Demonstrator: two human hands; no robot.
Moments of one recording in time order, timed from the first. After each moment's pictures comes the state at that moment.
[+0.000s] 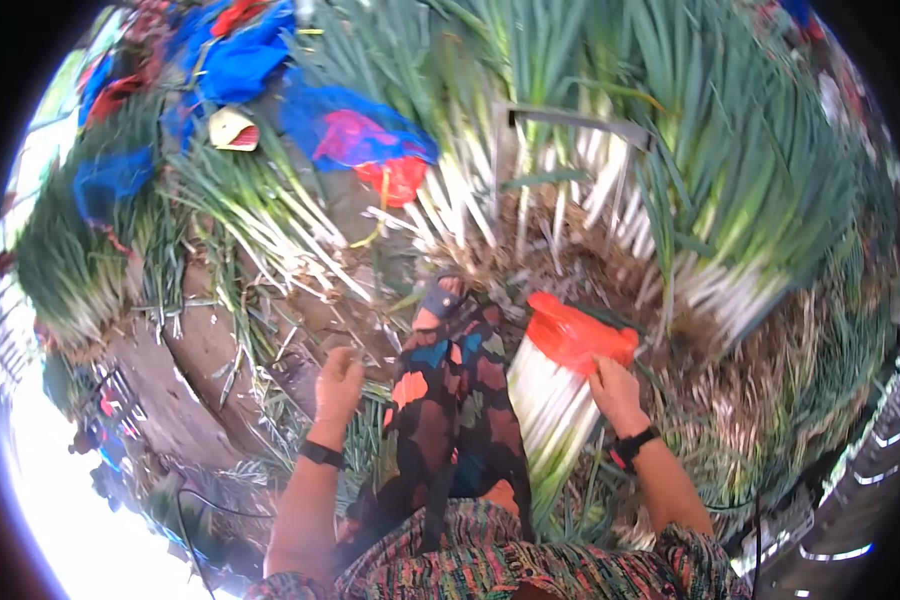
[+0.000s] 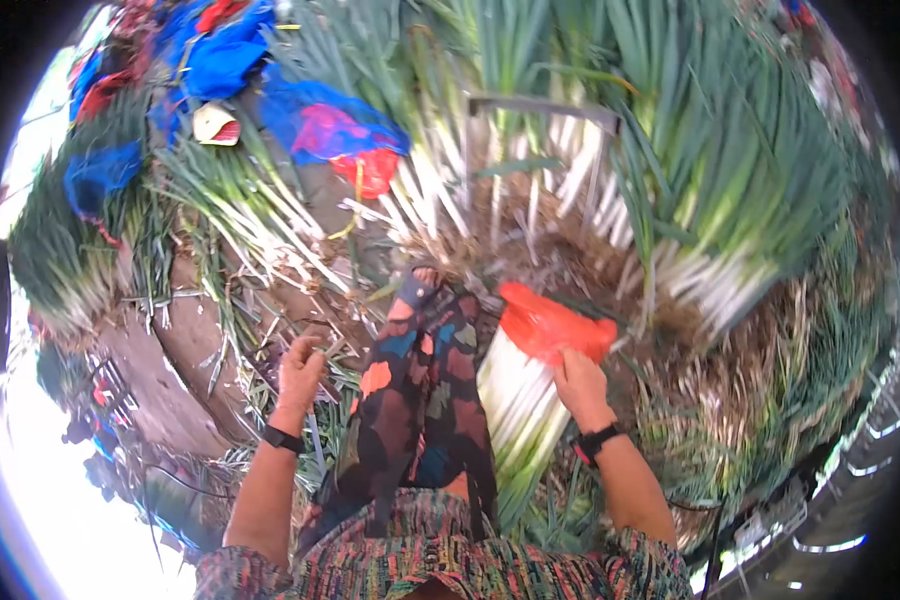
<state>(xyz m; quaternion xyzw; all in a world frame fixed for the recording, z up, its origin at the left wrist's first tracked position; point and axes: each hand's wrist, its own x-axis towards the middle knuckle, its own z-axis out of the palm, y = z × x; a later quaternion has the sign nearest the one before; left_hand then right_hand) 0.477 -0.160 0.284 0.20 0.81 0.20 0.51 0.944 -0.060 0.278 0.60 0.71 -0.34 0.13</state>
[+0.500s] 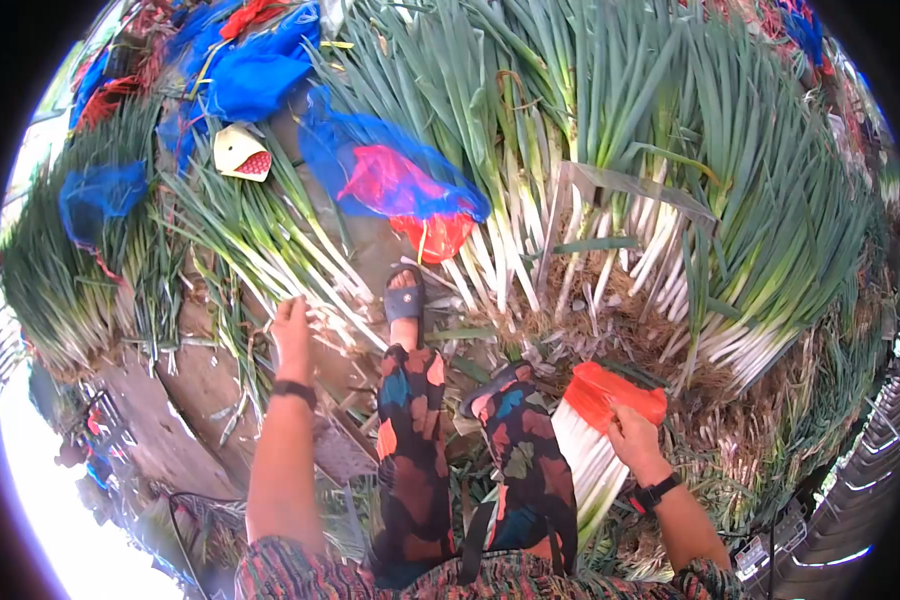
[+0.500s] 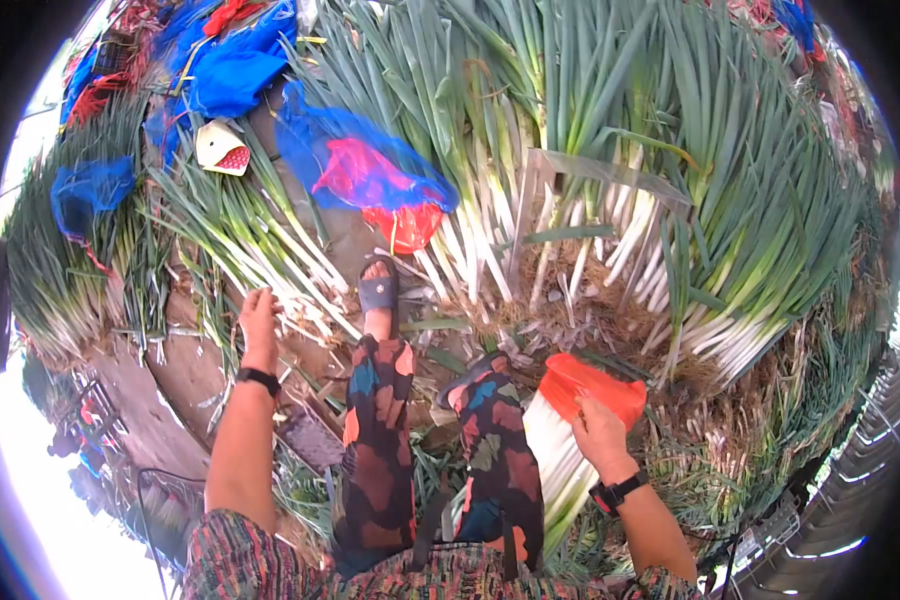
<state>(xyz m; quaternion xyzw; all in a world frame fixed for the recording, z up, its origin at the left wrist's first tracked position) 0.251 -0.032 0.110 0.04 0.85 0.37 0.38 0.825 -0.005 0.256 0.61 0.68 -0.38 0.16</state>
